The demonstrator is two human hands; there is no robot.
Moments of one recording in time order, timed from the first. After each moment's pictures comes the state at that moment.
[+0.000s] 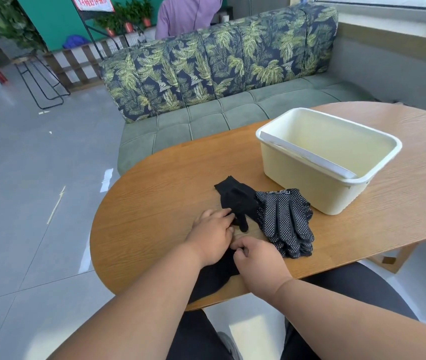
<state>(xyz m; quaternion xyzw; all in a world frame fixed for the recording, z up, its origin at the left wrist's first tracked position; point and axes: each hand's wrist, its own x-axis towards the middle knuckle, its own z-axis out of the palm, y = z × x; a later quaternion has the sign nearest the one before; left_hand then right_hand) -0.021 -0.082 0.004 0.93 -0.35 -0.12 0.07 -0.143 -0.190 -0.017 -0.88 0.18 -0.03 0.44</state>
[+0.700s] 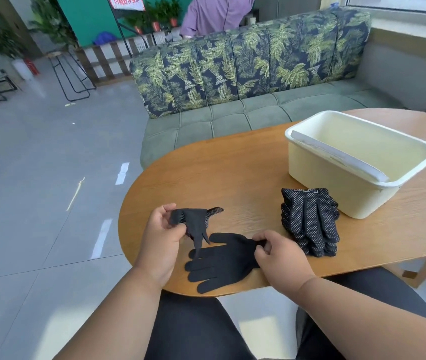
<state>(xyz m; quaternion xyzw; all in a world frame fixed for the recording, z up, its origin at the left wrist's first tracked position) -0.067 0.042 0.064 0.72 0.04 -0.06 0.69 -0.154 -0.183 -0.001 -0.89 0.18 -0.03 0.42</state>
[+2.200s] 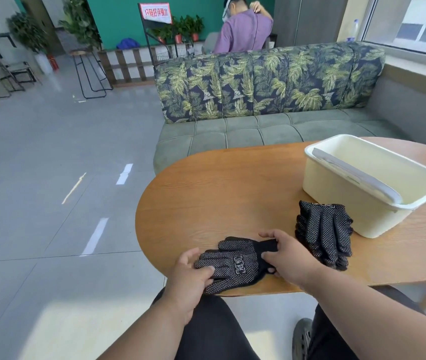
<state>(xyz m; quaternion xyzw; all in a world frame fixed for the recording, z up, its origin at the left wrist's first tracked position) -0.115 0.065 -0.002 0.70 0.13 -0.17 0.68 -0.134 -0.175 0.022 -0.79 0.19 0.09 0.58</state>
